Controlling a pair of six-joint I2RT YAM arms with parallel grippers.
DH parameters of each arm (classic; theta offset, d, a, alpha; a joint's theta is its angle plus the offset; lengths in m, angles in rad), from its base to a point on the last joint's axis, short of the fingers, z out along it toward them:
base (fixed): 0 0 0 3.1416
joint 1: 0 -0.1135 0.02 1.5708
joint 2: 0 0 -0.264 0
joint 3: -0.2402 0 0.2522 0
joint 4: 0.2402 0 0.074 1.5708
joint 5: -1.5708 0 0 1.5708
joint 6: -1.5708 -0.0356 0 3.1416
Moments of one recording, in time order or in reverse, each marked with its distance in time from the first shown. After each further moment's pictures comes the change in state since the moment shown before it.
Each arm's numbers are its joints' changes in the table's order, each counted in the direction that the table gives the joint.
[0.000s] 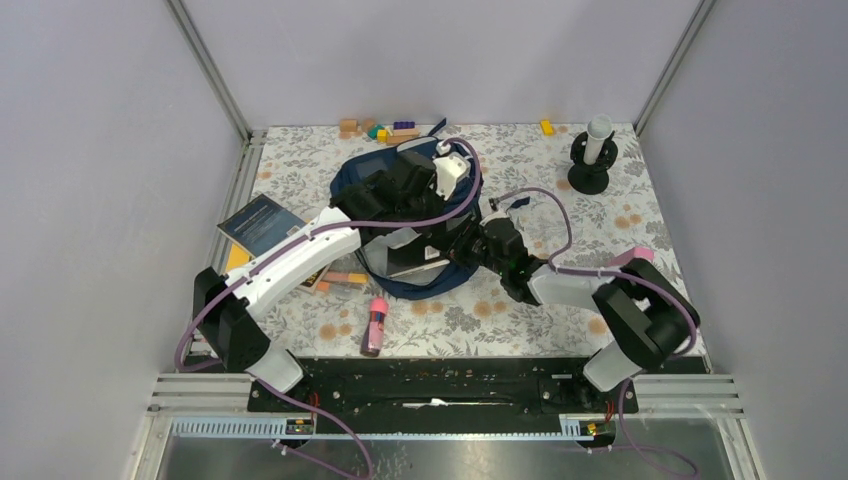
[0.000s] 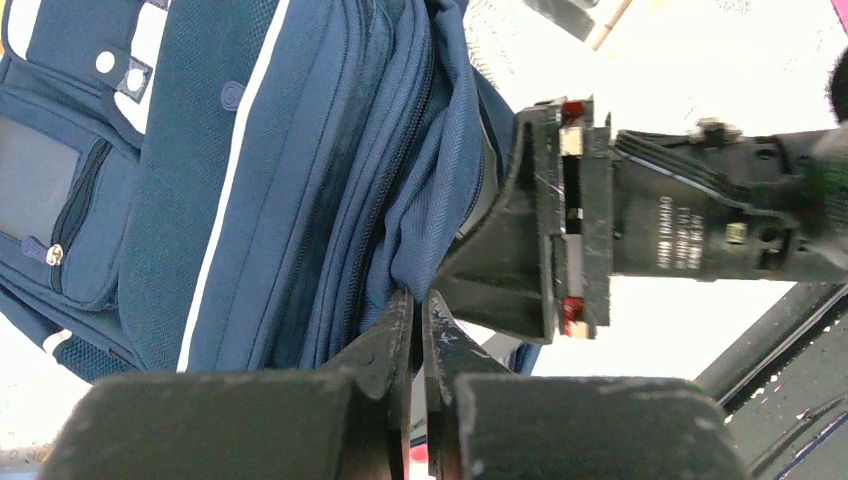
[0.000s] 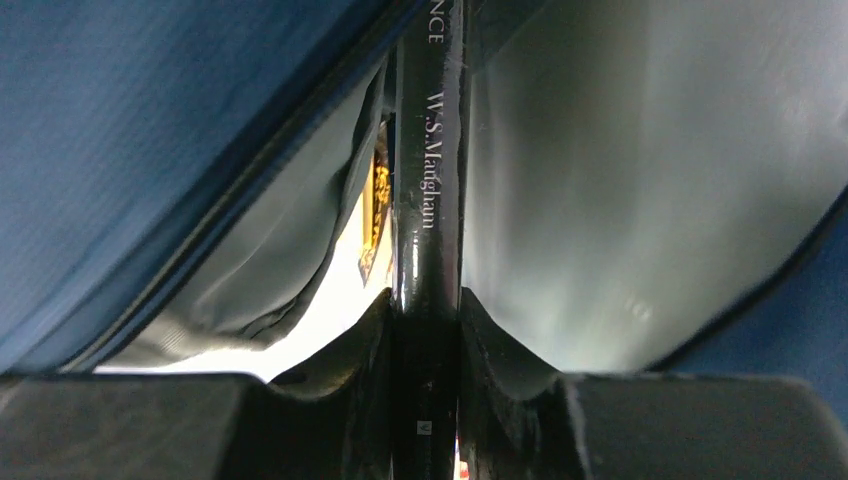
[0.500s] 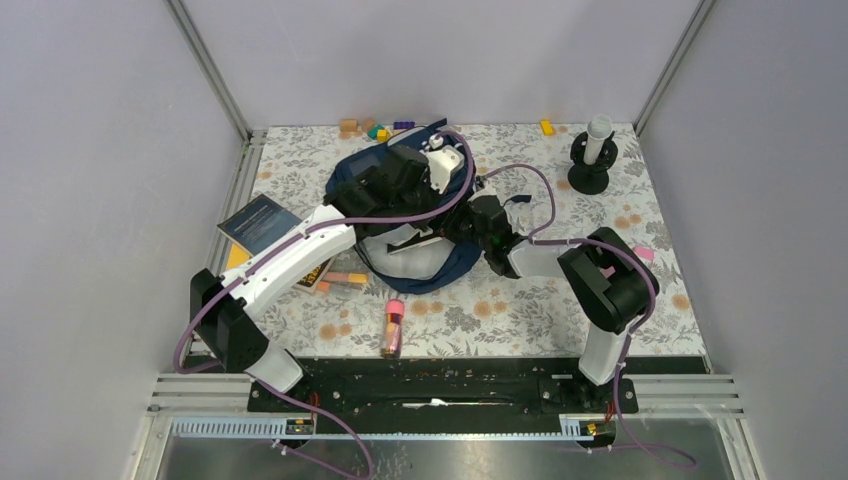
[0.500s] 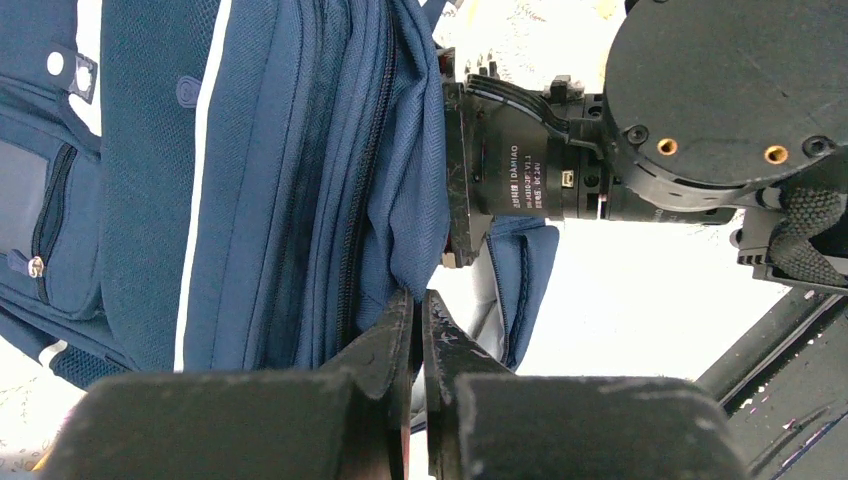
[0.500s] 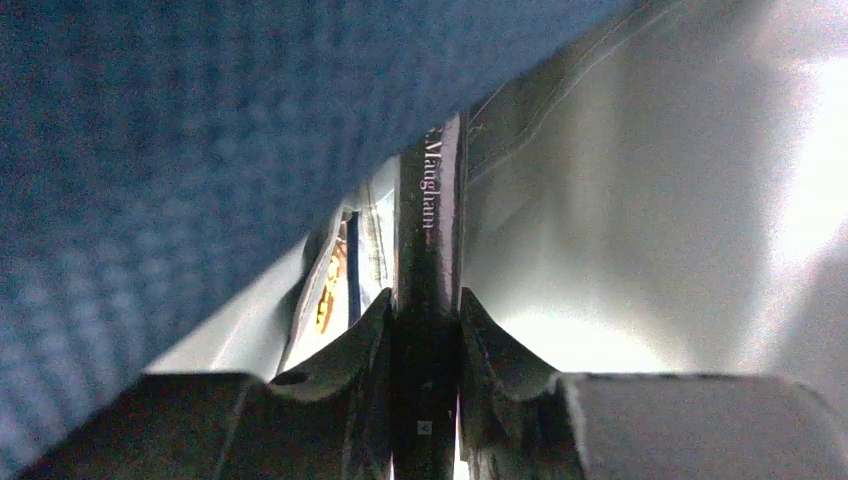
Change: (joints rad) left arm -0.038 -0.014 0.000 -0.019 -0.038 0.016; right arm 0.069 0.288 -0.235 -0.064 -0.002 0.180
